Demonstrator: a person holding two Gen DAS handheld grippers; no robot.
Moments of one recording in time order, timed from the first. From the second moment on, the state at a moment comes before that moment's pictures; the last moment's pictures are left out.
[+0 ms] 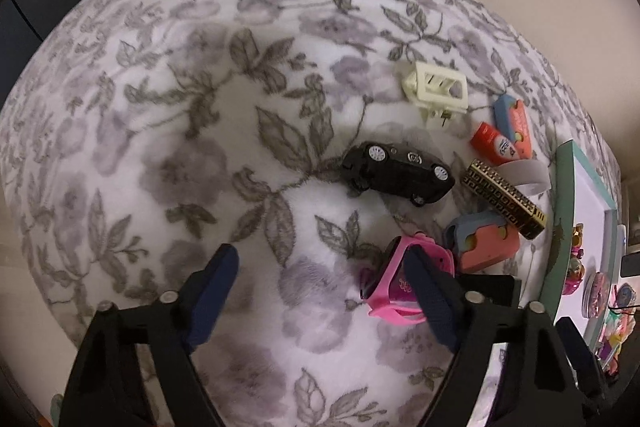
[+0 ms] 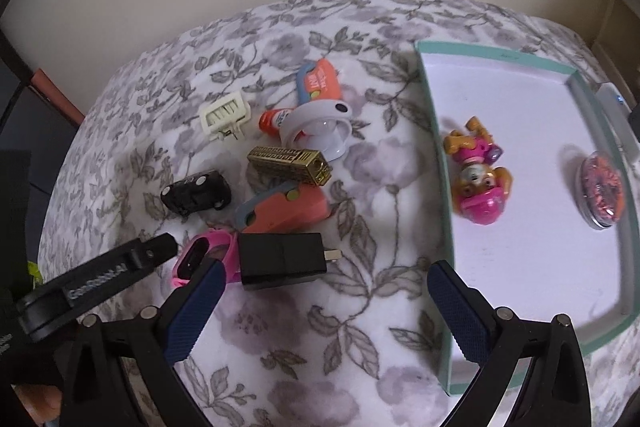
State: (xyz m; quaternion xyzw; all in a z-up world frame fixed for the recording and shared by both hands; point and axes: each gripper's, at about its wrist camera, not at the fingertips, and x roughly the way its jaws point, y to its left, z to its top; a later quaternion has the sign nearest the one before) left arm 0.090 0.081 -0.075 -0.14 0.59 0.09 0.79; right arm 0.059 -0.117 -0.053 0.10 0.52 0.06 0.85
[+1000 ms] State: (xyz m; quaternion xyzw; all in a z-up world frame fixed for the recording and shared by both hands) left arm 0.097 0.065 -0.098 -0.14 0.61 0.05 0.78; right arm 0.074 -0.107 -0.082 0.18 0.54 0.13 0.81
